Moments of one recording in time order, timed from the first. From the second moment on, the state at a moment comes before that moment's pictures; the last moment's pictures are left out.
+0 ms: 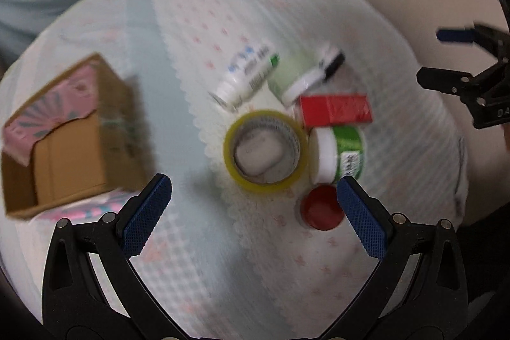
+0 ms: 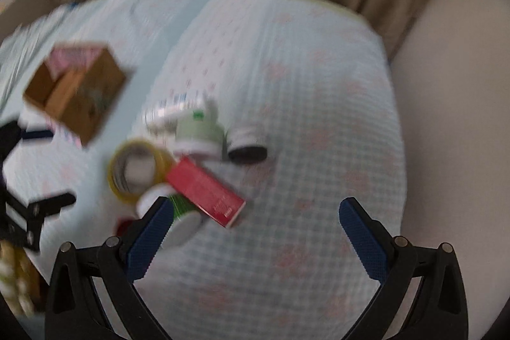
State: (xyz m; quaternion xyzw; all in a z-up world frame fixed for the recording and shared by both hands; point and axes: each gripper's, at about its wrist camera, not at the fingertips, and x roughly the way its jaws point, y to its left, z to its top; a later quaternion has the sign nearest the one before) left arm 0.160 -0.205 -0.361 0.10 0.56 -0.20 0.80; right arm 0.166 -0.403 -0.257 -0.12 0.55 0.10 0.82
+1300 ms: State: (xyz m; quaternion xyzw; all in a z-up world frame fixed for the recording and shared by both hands) left arm 0.211 -0.244 -0.438 0.22 0.60 -0.27 0.72; right arm 0.168 -0.341 -0.408 -0.38 0.56 0.36 0.64
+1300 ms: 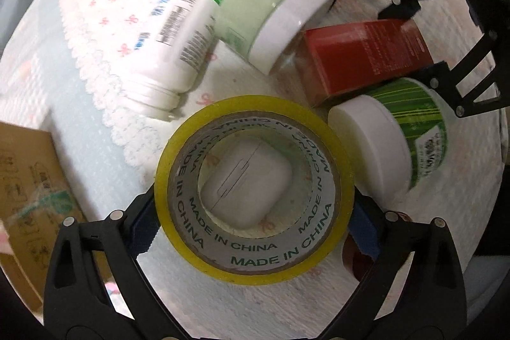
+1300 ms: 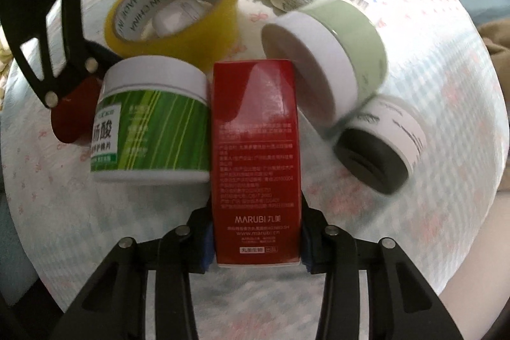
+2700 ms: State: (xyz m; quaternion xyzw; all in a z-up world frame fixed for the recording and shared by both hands) left arm 0.181 0.058 -0.103 0.09 0.45 -0.15 0.87; right arm 0.163 -0.115 -0.112 -0.13 0.51 0.22 0.82
